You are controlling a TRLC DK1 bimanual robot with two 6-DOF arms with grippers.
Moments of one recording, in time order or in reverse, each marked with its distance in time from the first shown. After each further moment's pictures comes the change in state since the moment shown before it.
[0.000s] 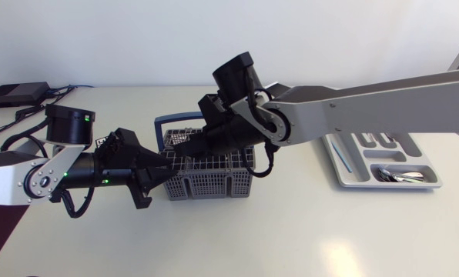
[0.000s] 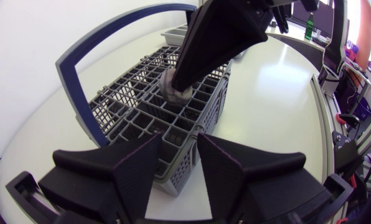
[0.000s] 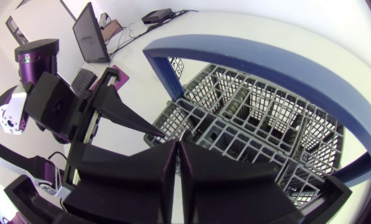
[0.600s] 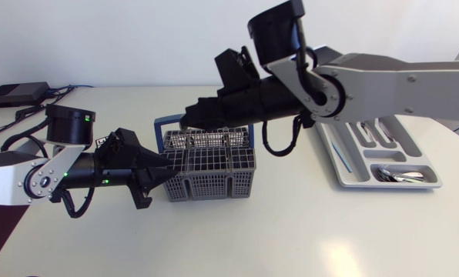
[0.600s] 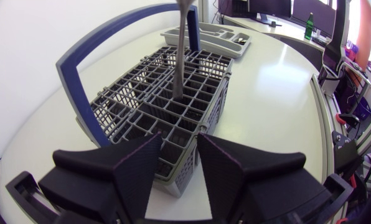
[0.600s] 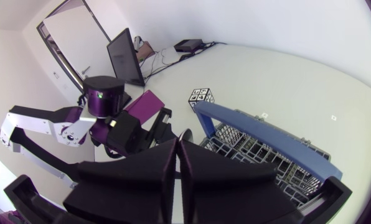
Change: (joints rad) left arm -0.003 0.001 0.000 0.000 0.000 0.000; right arm -0.061 -0.182 -0.010 0.027 -0.187 0.005
